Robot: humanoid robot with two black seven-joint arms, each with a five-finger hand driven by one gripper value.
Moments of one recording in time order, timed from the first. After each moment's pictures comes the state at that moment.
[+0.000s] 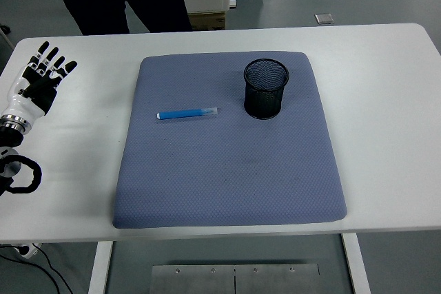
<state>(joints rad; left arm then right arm) -0.73 0.48 -0.43 -0.57 -0.19 -0.29 -0.48 0.03 0.00 0.29 0.23 -0.09 0.05 0.11</state>
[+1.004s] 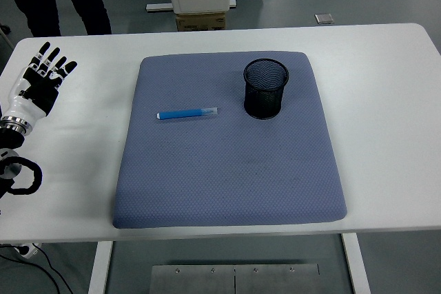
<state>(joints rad) -0.73 0.48 -0.44 -0.57 -0.19 -0.33 -0.48 0.03 0.00 0.29 0.23 -0.09 0.05 0.11</state>
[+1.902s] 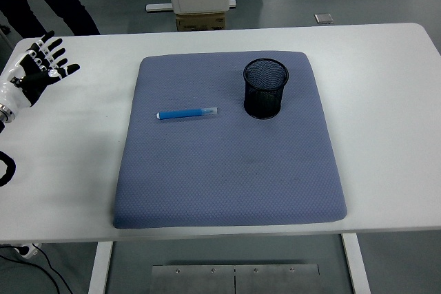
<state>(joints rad) -0.83 0.57 -0.30 -0.57 0.04 -0.32 -0.48 0.03 0.00 0.29 0.23 -0.09 0.05 0.11</state>
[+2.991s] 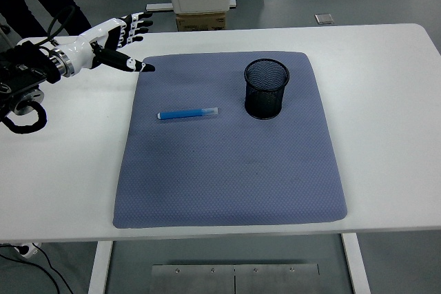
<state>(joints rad) -1.31 0.38 0.52 -0.60 0.04 -0.26 -0.58 0.03 0.00 0.29 0.23 -0.09 0.05 0.11</state>
